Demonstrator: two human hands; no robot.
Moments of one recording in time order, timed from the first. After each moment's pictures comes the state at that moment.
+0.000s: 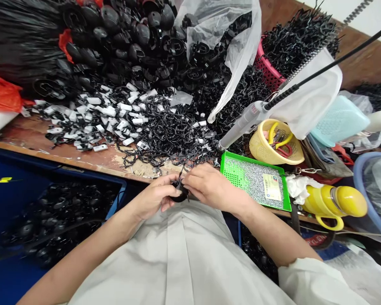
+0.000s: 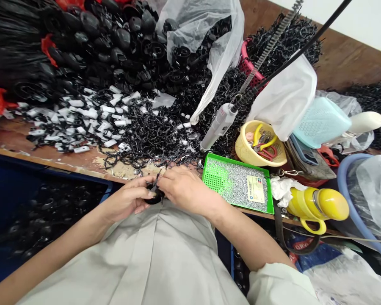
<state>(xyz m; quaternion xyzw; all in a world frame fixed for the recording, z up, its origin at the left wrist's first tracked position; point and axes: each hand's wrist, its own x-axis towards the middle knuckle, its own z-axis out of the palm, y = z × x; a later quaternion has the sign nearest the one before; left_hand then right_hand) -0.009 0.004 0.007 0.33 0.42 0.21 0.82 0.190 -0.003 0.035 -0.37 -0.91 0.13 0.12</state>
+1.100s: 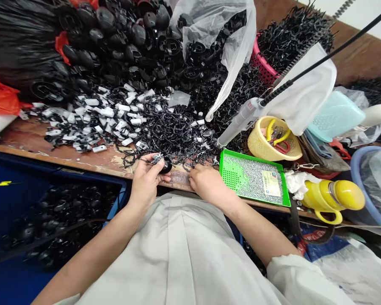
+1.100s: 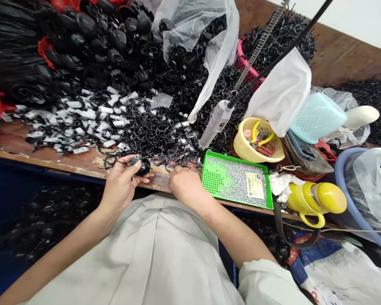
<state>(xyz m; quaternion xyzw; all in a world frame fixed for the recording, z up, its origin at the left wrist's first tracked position) -0.002 0.020 -0.010 0.31 0.50 0.52 0.62 0.177 -0.006 0.003 -0.58 -0.81 0.11 -0.04</state>
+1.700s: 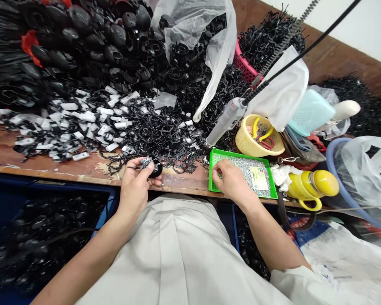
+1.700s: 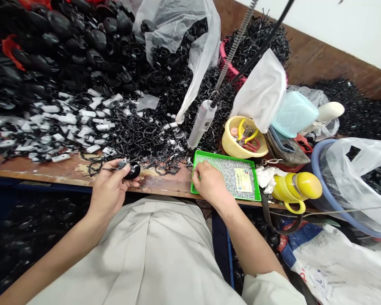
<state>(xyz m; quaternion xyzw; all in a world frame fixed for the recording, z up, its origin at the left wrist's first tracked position) 0.000 0.024 -0.008 0.30 0.49 0.52 0.63 0.257 -0.029 0.009 -0.70 -0.70 0.08 0.09</state>
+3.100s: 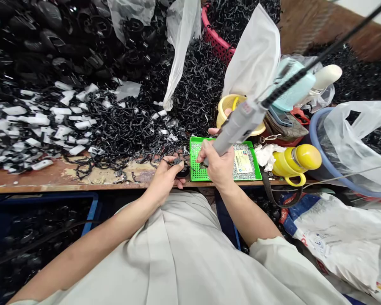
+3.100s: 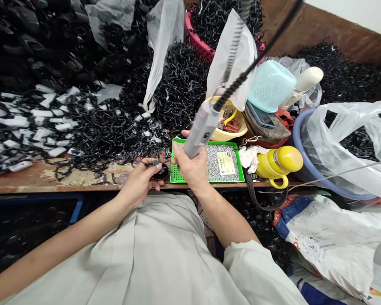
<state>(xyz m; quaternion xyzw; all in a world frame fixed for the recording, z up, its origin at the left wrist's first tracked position) 0.113 0.001 -0.008 0.38 0.46 0.30 0.74 0.253 -0.018 0.011 -0.49 -0.38 0.32 0.72</state>
